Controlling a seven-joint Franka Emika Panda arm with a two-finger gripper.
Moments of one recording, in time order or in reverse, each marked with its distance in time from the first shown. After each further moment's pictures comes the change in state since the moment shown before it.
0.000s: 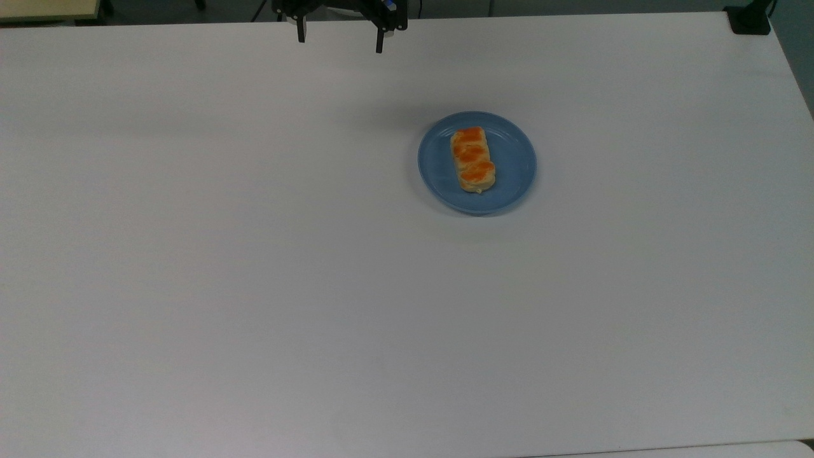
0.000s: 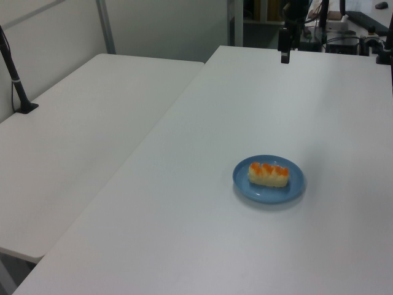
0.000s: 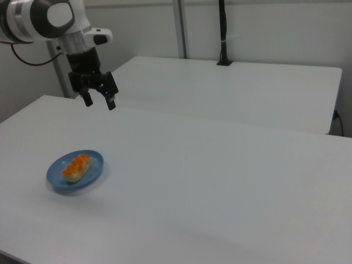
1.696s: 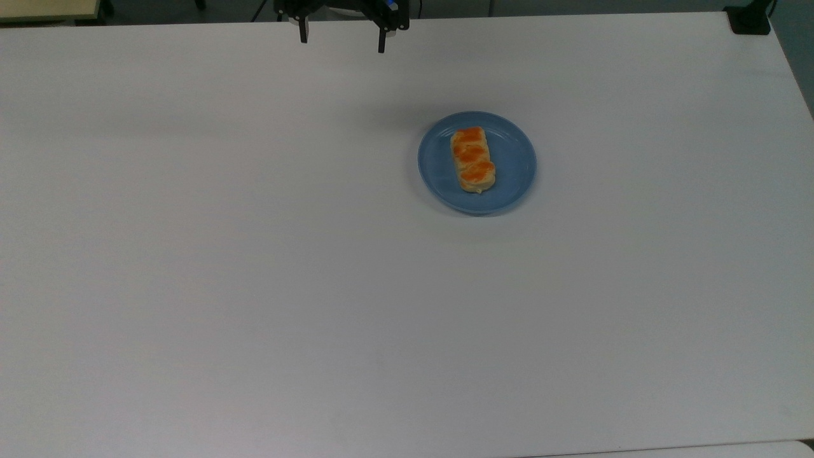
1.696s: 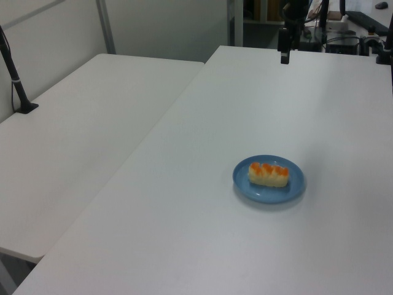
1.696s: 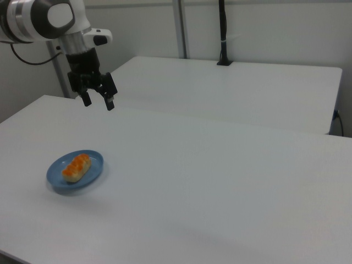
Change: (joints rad) arm 0.000 0.001 0.000 0.000 0.020 0.000 -0.001
